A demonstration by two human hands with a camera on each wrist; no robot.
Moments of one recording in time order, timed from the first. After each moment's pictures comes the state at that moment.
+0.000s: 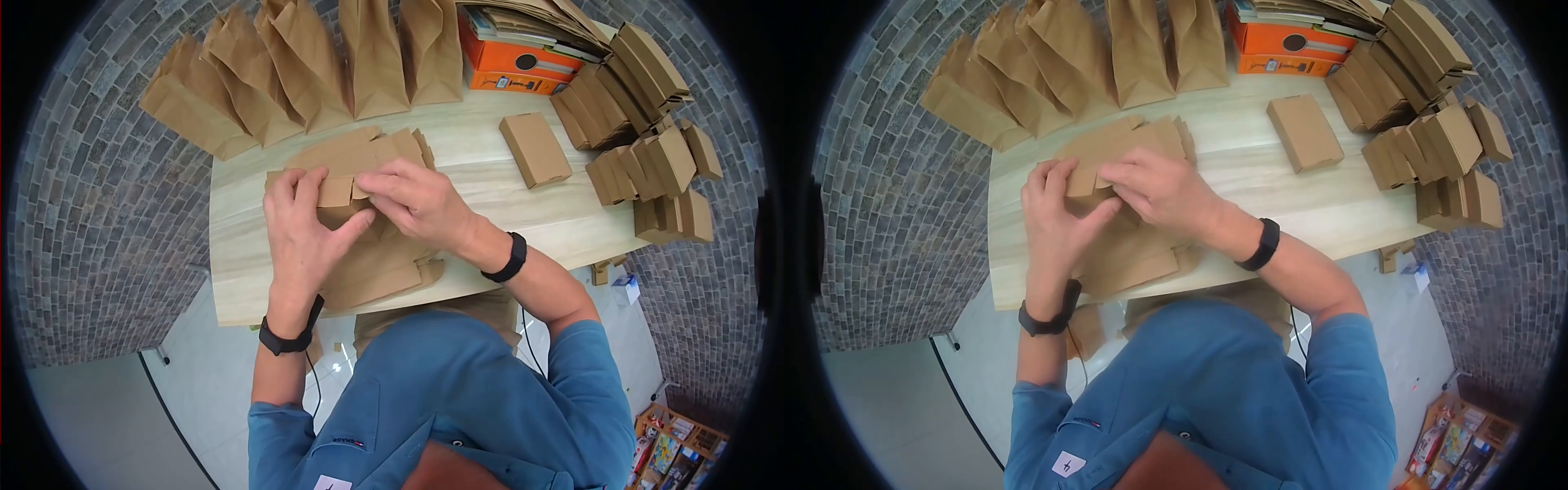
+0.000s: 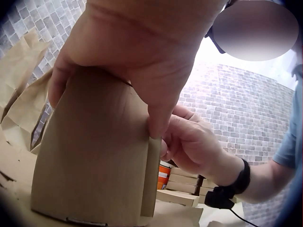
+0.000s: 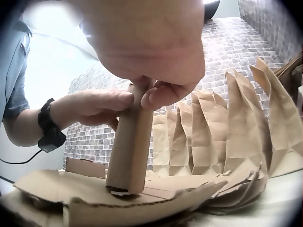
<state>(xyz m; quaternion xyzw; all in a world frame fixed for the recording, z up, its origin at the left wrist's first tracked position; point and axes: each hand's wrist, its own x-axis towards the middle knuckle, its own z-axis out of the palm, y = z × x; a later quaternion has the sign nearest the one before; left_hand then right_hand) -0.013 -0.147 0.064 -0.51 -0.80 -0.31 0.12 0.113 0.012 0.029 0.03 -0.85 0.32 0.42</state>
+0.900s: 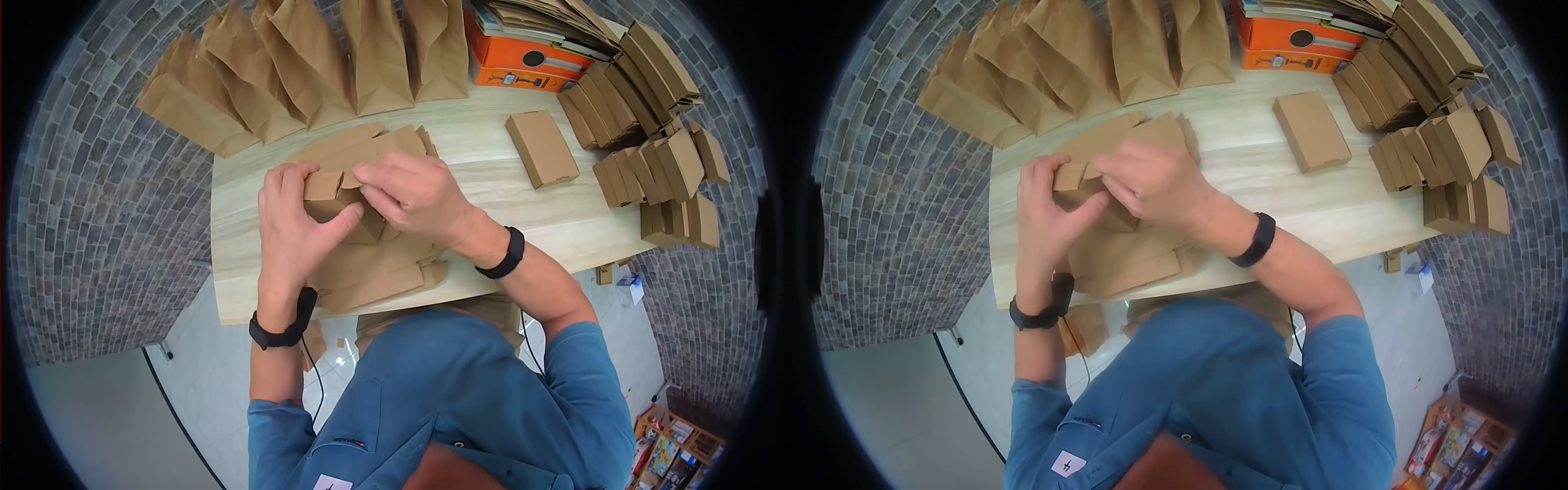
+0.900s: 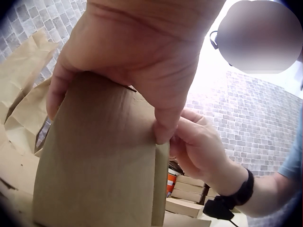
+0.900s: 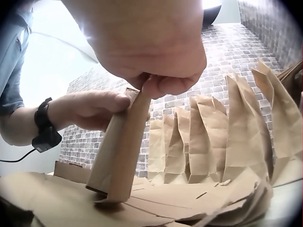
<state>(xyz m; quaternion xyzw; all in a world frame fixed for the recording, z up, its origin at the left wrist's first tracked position) -0.028 -0.142 0.072 -0.50 -0.80 -0.33 0.07 0.093 0.016 0.034 0.03 -0.84 0.24 0.49</state>
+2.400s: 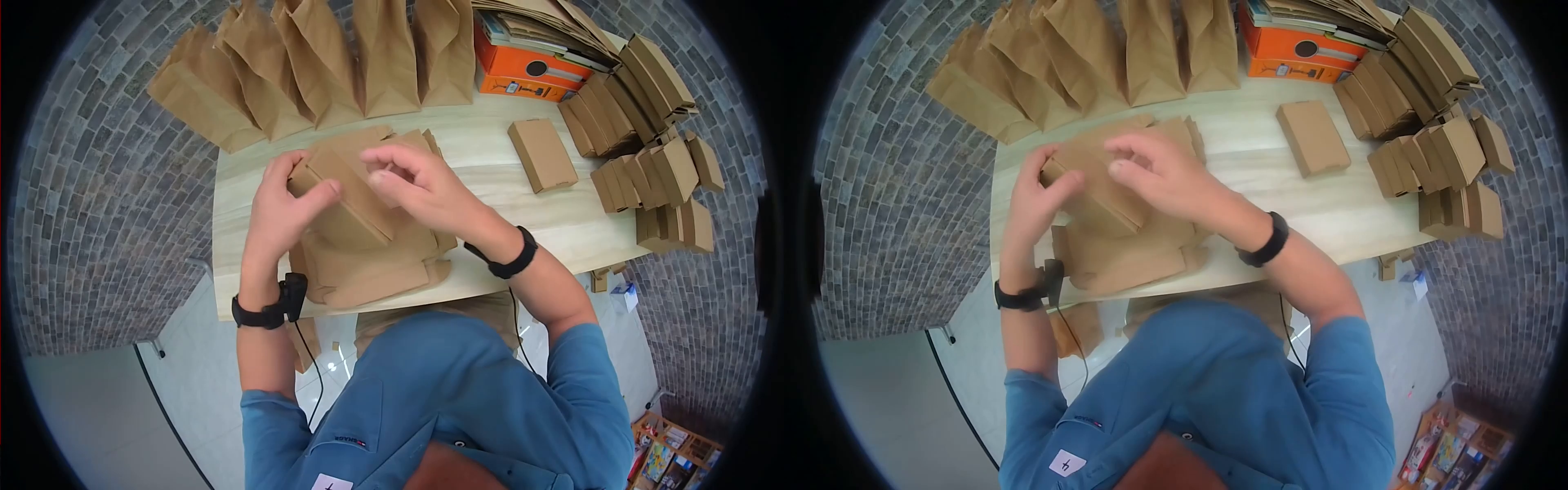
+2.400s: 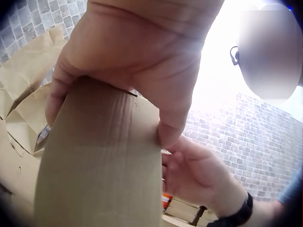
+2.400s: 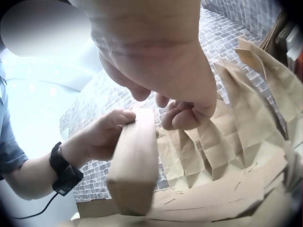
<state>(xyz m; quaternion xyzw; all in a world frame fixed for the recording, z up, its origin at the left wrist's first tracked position) -0.065 -0.149 0.080 -0.43 -0.79 -0.42 -0.11 0.103 0.015 0.050 -0.08 -0.74 0.64 0.19</state>
